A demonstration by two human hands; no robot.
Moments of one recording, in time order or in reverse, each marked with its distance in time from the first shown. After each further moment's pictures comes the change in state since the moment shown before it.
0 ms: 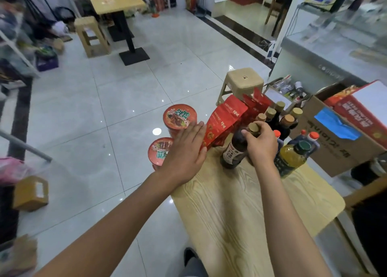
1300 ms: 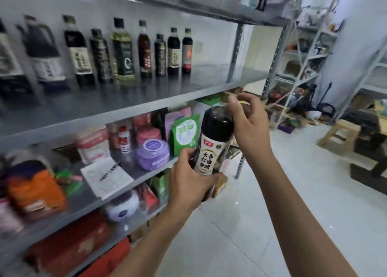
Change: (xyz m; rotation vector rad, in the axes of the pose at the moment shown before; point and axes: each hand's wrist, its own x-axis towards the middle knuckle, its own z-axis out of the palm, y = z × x) left_hand -0.574 -0.212 -0.265 -0.341 1.483 -1.113; right_hand -0.680 -0.448 0.181 0.697 -1.230 -1.041
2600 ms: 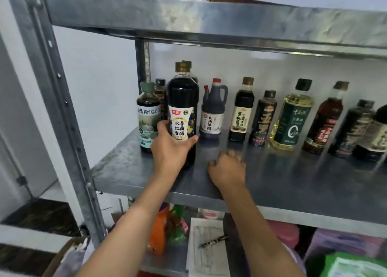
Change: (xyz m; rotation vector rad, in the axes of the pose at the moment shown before) left_hand 0.256 -0.010 -0.310 0.423 1.129 -0.054; right_hand 0.086 -0.024 0.446 -0.548 -0.866 -0.426
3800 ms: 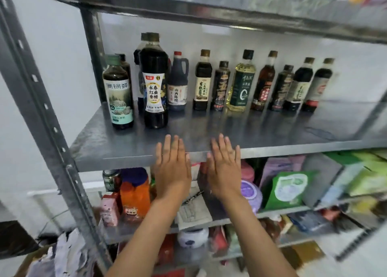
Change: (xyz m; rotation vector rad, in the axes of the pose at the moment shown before) left_hand -0.123 -0.079 -0.008 0.587 -0.328 0.664; right_hand -0.135 0.044 0.041 0.013 0.457 -0.061
